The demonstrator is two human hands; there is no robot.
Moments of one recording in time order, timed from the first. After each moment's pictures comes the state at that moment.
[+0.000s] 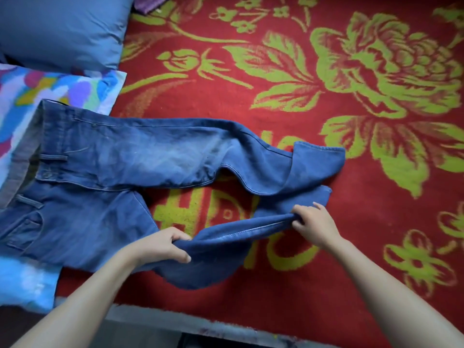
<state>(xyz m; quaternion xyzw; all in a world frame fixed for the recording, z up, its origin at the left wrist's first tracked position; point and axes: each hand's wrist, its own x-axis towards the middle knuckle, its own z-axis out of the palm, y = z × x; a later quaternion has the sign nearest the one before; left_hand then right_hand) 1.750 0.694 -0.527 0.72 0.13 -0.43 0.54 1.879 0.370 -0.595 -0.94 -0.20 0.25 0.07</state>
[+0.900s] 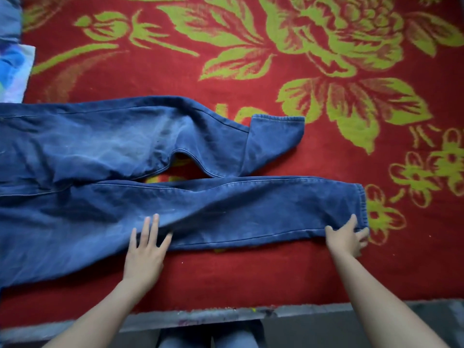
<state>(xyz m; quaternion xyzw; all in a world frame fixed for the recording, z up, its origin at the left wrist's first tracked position) 1.704 0.652 -0.644 0.98 -0.04 -0.21 -0.03 1.801 0.249 -0.640 -0.86 0.46 0.15 0.17</state>
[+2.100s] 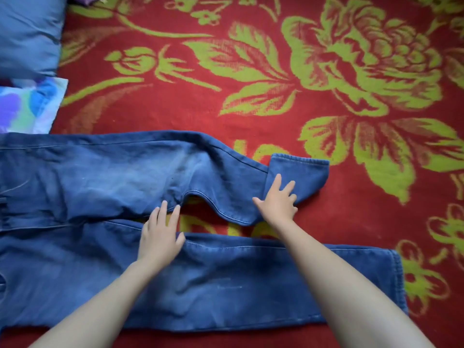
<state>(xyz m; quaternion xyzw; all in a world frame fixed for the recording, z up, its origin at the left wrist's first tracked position) 1.828 0.651 -0.639 0.97 0.13 -0.22 0.06 1.956 0.425 -0.639 -0.94 0.13 0.27 0.13</state>
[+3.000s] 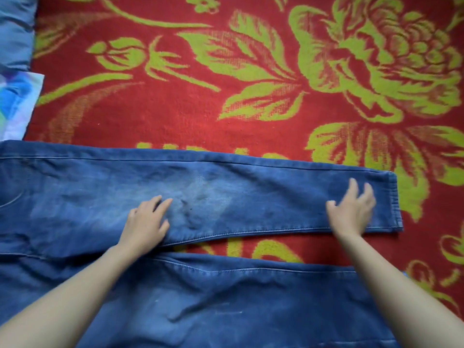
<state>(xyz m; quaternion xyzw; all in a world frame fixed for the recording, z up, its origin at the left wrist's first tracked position) 1.899 0.705 -0.671 0.97 0.08 -0.22 0.09 2.007 0.322 -0.638 -0.96 0.23 0.07 0.13</state>
